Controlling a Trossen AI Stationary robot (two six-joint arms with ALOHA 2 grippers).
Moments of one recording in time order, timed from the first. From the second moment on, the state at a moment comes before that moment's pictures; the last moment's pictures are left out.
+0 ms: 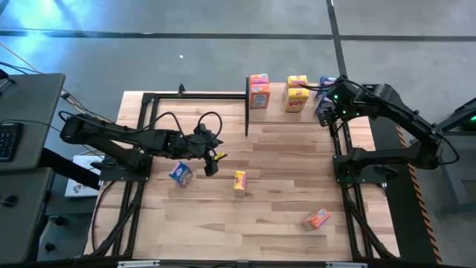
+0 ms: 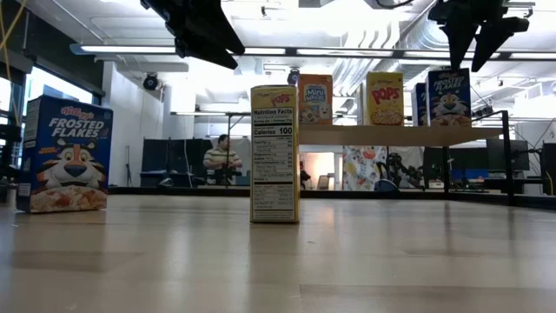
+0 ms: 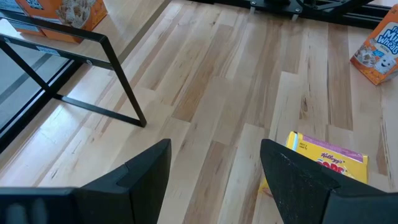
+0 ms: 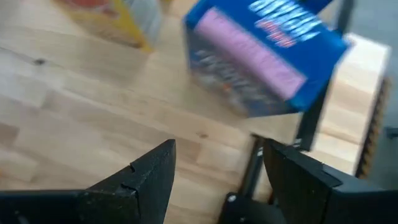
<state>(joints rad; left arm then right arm) -0.13 1.29 0.99 -0.37 -0.38 -0.26 -0.56 1.04 1.34 -1.53 0.26 0.63</state>
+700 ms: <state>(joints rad) -0.13 1.29 0.99 -0.37 -0.38 -0.26 -0.48 1.17 1.34 -1.52 0.32 0.68</state>
